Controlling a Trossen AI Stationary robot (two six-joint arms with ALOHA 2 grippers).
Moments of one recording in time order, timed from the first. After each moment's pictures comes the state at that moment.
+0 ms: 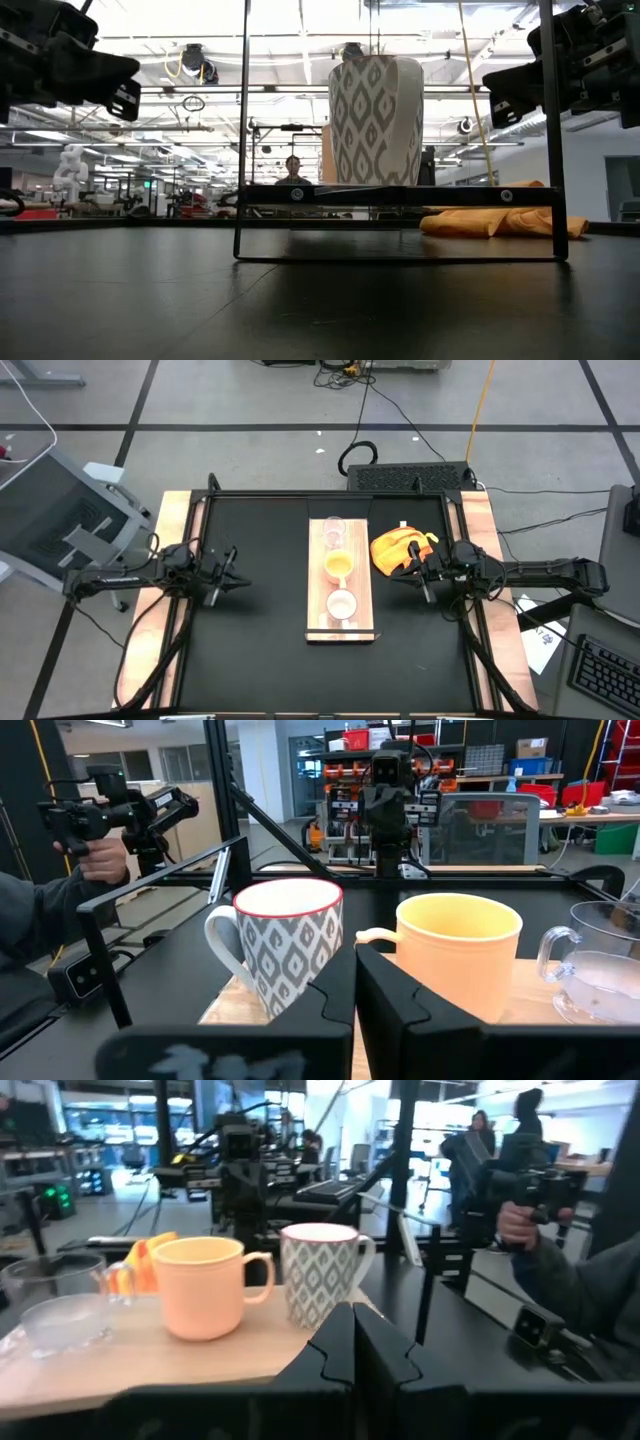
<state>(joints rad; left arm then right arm) 0.13 0.17 0.01 0.19 0.39 -0.05 -0.19 0.52 0.02 0.53 -0.40 0.06</state>
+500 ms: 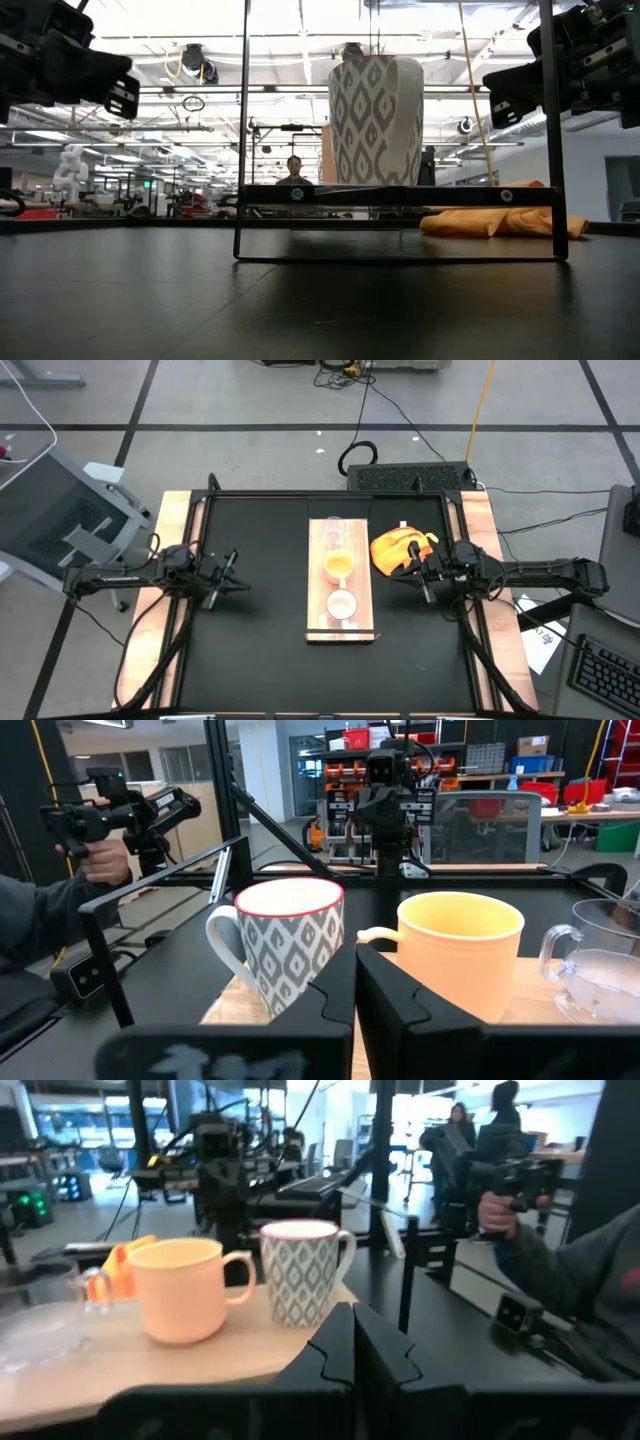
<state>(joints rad) 0.11 0.17 0.01 0.19 0.43 -0.02 -0.19 0.52 0.02 0.53 -0.40 0.07</state>
